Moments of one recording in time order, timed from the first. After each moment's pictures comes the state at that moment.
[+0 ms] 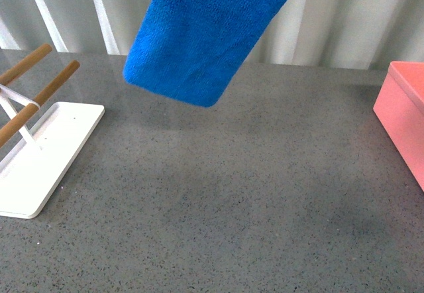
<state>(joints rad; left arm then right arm) -0.35 1.76 1.24 0.41 0.47 -0.43 0.00 0.00 0.02 0.00 0.00 0.00</state>
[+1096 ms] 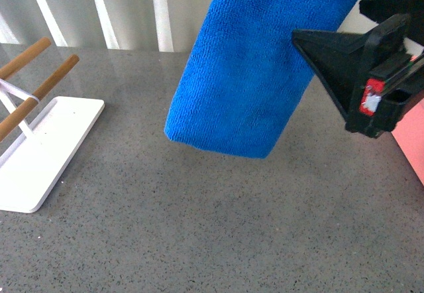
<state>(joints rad) -0.45 1.77 1.21 0.46 0.42 -0.52 0.22 1.62 0.44 1.11 -0.47 -0.12</state>
